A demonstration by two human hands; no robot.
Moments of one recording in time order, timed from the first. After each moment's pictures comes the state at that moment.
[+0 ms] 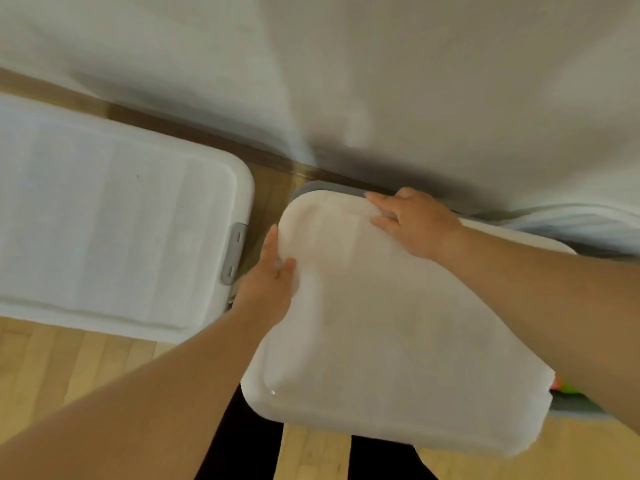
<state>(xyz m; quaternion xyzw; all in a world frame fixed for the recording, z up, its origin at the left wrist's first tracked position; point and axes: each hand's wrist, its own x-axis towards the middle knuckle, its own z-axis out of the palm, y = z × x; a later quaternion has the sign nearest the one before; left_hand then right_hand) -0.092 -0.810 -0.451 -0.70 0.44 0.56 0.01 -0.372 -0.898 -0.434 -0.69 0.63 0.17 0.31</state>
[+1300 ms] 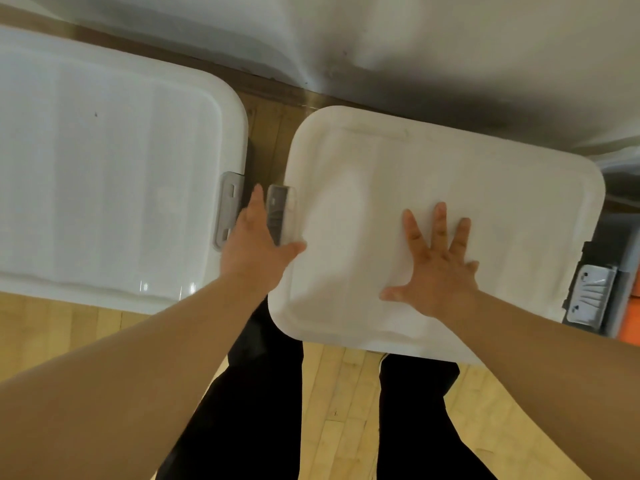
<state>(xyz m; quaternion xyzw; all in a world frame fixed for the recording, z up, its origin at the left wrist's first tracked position) -0.078 -0.802 -0.532 -0.75 0.49 0.45 0.08 -0.345 -0.762 -0.504 -0.50 0.67 0.35 0.42</state>
